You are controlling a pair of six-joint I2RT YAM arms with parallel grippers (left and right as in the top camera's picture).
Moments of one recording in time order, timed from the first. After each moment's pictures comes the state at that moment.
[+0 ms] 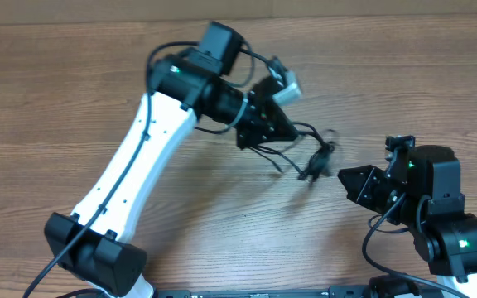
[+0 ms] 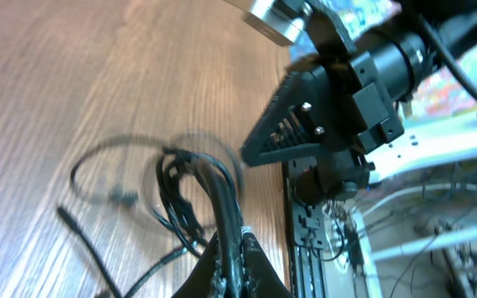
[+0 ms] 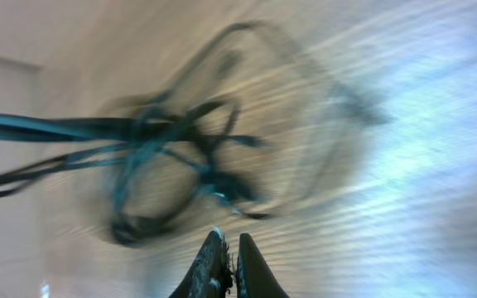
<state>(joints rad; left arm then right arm) -0.46 1.78 1.84 -1.22 1.04 0.58 0.14 0.82 0.93 -0.98 -0.34 0.64</state>
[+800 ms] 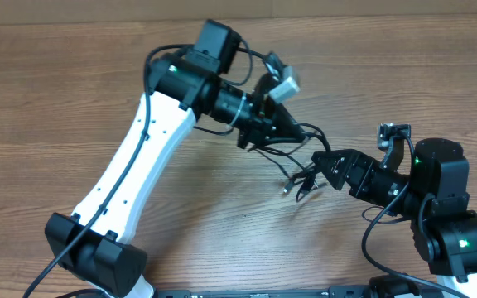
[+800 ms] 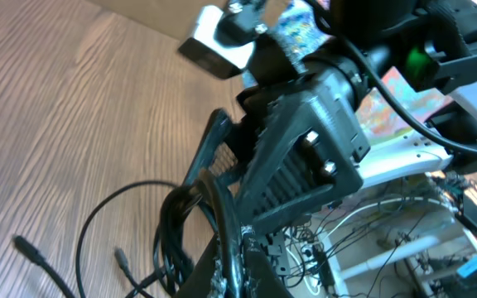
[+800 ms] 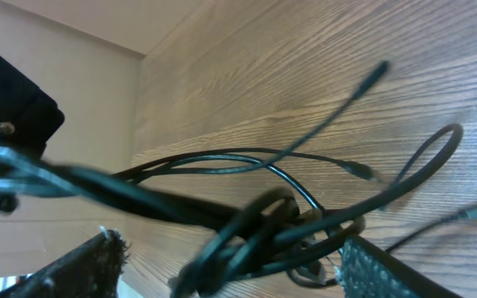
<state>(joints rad) -0.49 1.78 1.84 -1.20 1.20 0.58 0.14 0.82 0.93 -0.79 -0.59 0.67</state>
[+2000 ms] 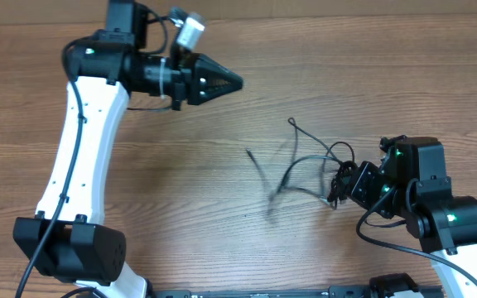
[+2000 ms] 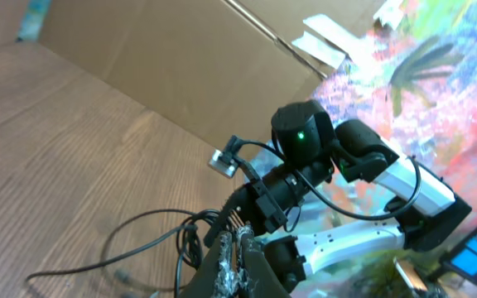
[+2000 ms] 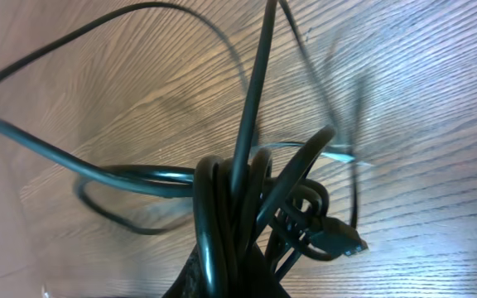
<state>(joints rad) -0.12 1.78 1.85 -1.18 1.53 0.49 0.14 0.93 0.93 -1.02 -0.35 0.69</state>
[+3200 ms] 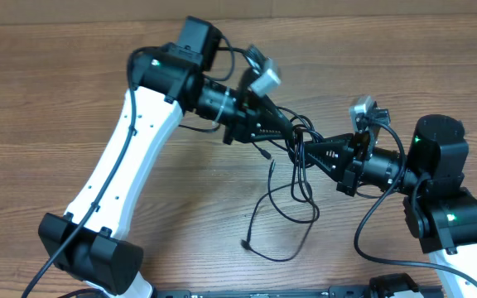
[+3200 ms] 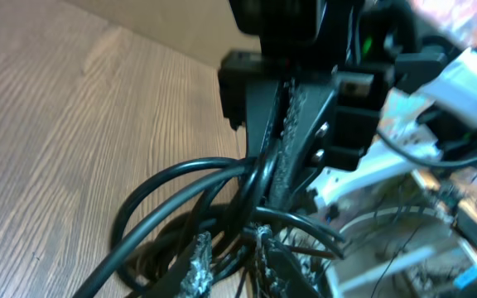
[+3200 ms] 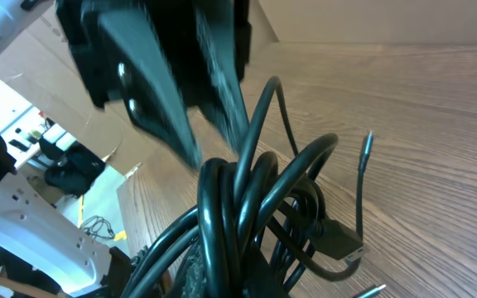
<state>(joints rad) -0.40 1.78 1.85 -1.29 1.26 0.66 0.14 0.93 0.93 -0.44 -0.97 0.19</state>
